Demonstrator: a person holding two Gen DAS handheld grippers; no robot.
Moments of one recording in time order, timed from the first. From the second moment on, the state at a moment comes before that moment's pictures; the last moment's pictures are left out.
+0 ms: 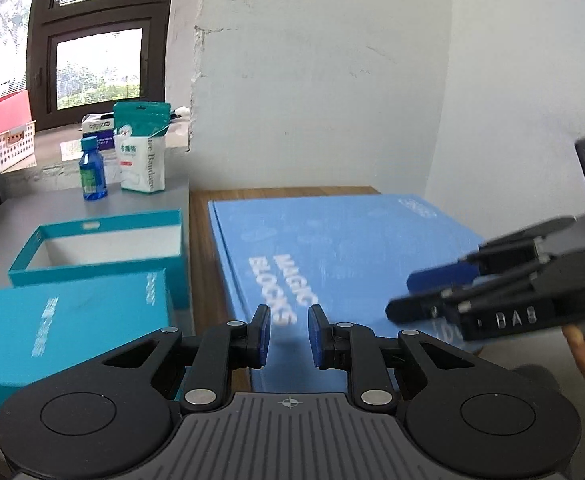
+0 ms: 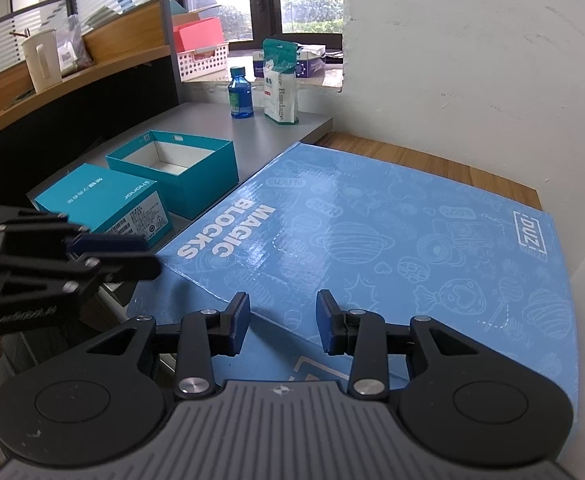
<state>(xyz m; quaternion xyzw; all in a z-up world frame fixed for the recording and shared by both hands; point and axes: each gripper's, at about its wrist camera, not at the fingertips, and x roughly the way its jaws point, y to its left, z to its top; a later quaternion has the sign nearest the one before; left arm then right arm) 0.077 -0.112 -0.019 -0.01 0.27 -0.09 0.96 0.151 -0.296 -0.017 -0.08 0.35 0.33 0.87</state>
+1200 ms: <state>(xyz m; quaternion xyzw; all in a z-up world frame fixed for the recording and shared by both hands) 0.133 -0.190 -0.024 0.06 0.30 -0.16 0.94 0.079 -0.471 -0.025 0.02 0.28 0.14 0.95</state>
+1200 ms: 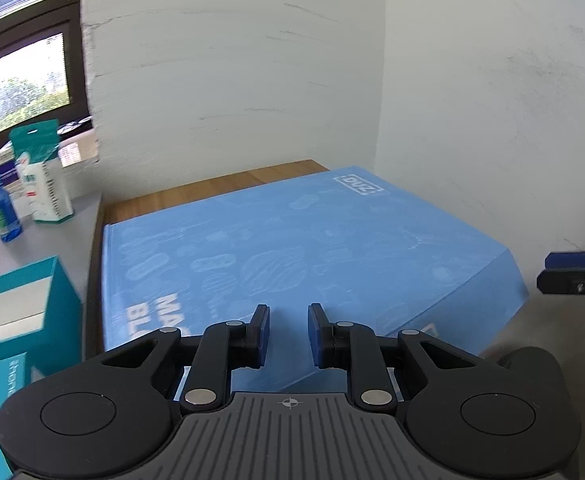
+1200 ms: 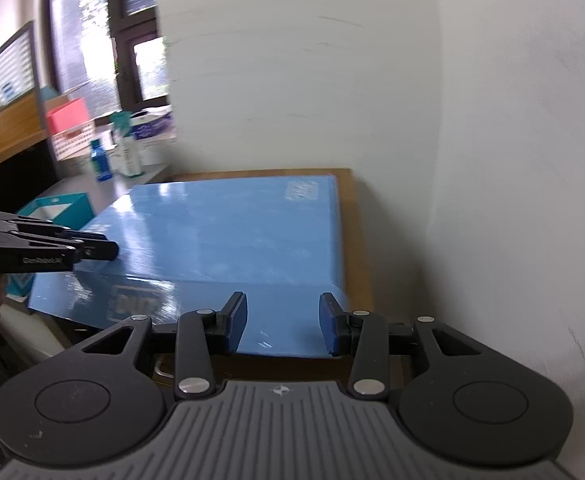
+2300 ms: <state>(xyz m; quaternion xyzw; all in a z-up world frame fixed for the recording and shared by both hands) 0.137 -0.213 -0.021 0.08 0.32 -0.14 0.93 0.092 -0.502 -0.089 0.06 0.27 0.15 0.95</state>
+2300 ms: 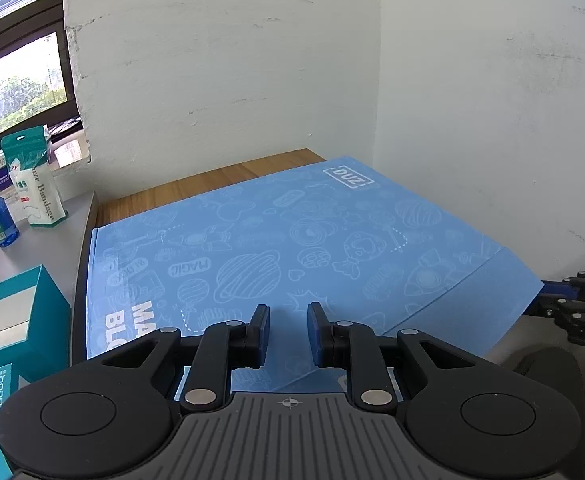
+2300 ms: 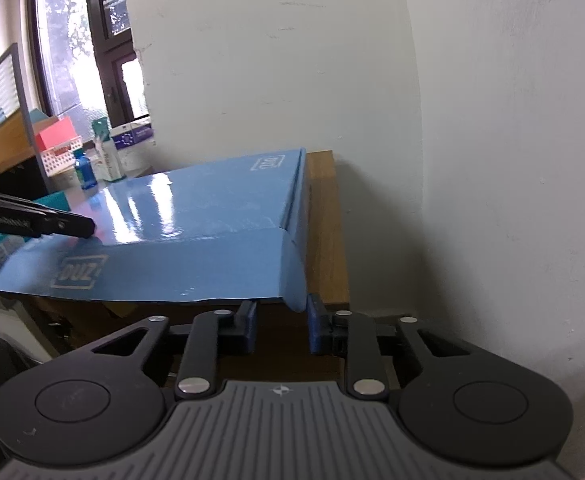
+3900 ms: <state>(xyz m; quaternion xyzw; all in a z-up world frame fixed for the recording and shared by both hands) 0.124 -0.206 -0.032 0.07 0.28 -0.15 0.95 0.107 -0.518 -0.075 0.17 0.30 0.17 0.92</state>
